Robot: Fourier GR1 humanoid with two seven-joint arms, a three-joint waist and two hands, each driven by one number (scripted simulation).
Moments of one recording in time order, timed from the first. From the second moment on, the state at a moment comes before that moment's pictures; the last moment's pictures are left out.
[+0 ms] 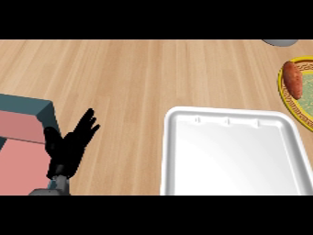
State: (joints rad) left arm 0.00 0.10 -0.09 -1.47 0.10 0.04 0.22; right arm -0.70 -0.31 -0.76 -0.86 1.87 -0.95 1.06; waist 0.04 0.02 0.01
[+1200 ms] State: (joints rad) left arm 0.01 0.10 -0.08 -1.47 0.10 0.03 0.22; right arm -0.72 -0.43 -0.93 -0.57 1.02 -1.17 0.39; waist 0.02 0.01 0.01
